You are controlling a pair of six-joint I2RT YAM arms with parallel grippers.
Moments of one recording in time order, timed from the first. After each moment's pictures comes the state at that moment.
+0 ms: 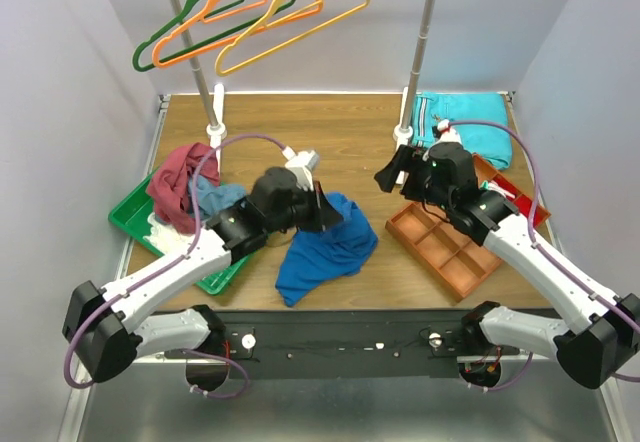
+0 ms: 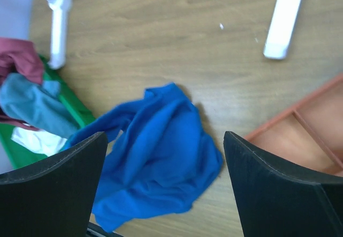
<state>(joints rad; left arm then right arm) -0.77 1.12 0.92 -0.21 0.19 -0.70 0.56 1.12 1.01 -0.37 0.14 0.63</state>
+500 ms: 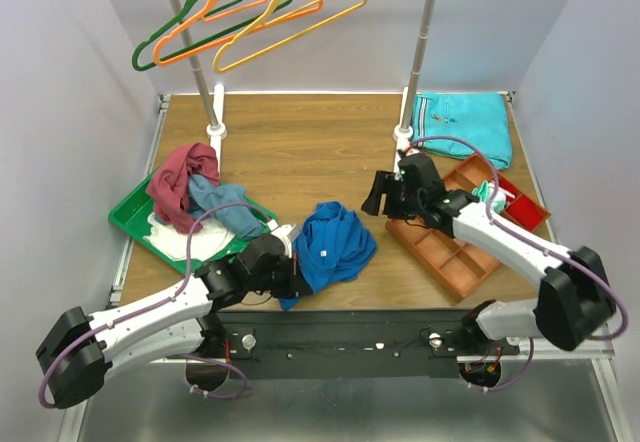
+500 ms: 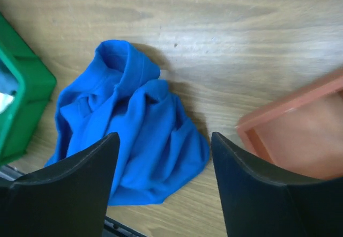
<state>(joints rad) -0.92 0.85 0.39 -0.26 0.18 -0.86 0.56 1.30 0.88 -0.30 -0.02 0.60</state>
